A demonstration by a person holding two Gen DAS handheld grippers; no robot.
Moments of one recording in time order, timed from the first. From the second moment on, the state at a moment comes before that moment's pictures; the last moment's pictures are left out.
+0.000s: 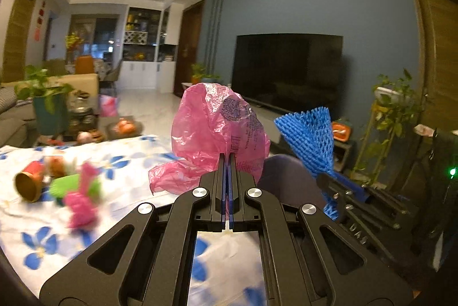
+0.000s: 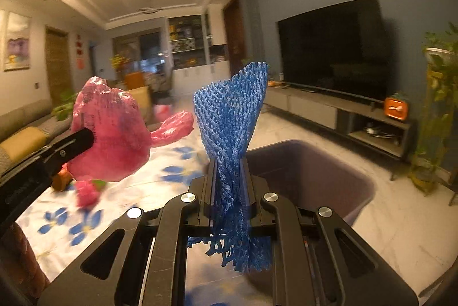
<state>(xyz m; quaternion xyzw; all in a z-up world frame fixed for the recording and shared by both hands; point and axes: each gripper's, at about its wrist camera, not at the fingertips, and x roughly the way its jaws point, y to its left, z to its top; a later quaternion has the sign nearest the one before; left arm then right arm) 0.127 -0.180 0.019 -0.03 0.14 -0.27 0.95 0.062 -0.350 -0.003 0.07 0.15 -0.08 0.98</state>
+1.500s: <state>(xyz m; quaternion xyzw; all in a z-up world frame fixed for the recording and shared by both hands) 0.190 -0.276 -0.042 -0.01 0.22 -0.34 0.91 0.101 -0.399 -0.027 0.10 0.18 -0.13 0.97</state>
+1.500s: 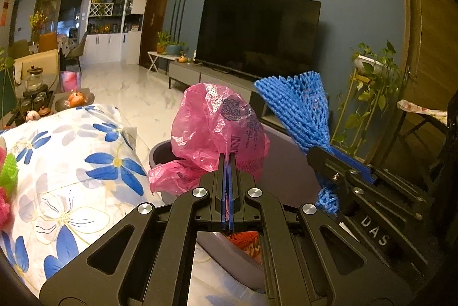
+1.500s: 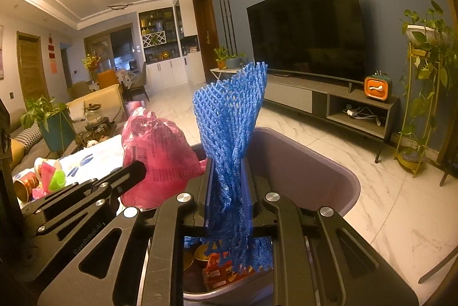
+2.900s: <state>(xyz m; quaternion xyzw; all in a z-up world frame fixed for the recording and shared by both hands) 0.137 -0.008 -0.038 -0.07 0.19 0.00 0.98 0.082 -0.297 -0.025 0.07 0.17 -0.09 0.98</state>
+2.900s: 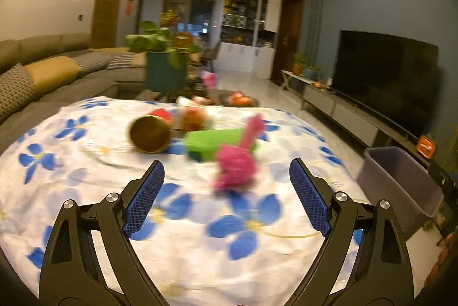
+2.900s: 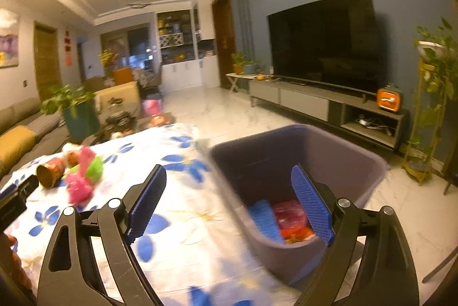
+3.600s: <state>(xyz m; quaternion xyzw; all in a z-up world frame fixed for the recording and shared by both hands) 0.134 0.125 -0.027 -0.10 0.18 0.11 0.97 0.141 -0.124 -0.045 0.00 0.21 0.06 0.98</state>
